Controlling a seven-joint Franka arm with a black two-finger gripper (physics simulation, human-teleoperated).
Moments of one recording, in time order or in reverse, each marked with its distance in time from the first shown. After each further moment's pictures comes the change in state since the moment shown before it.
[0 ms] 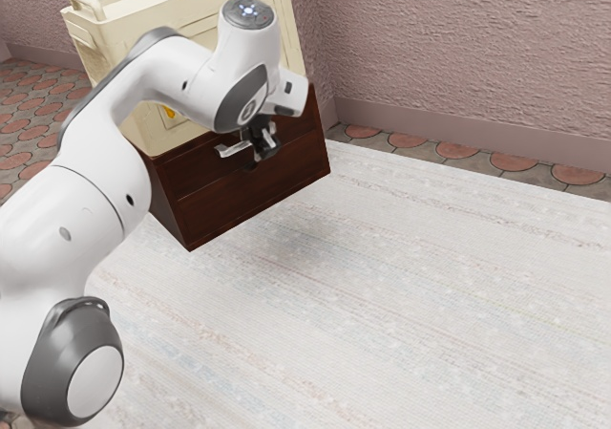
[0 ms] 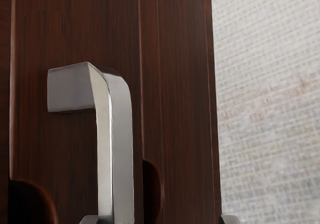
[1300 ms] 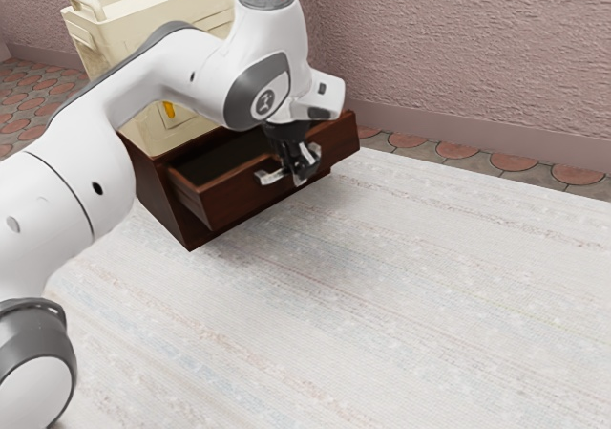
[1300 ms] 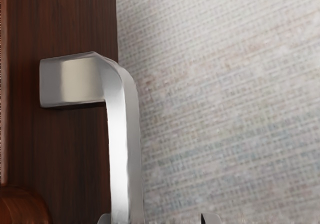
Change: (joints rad) arm -0.040 -0.188 -0.153 -0.217 -0.080 -0.092 -0.102
